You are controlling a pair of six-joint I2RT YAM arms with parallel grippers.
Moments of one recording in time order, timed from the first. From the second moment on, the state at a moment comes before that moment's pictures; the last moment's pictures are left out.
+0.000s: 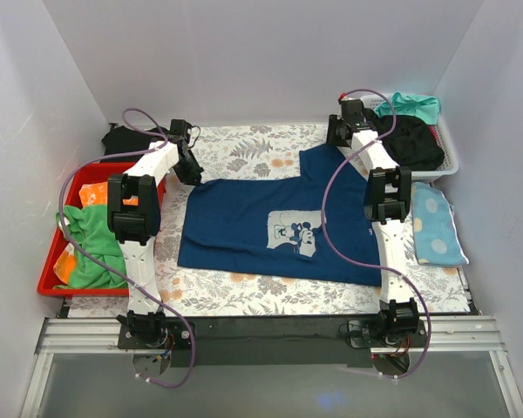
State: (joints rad) left arm -0.13 2.16 1.75 -0.76 -0.03 -0.60; right arm 0.15 2.65 2.39 -0.49 0.00 0.17
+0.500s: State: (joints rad) left arm -0.13 2.16 1.75 -0.76 -0.02 -0.60; right arm 0.15 2.66 2.40 -0.49 -0.04 0.23
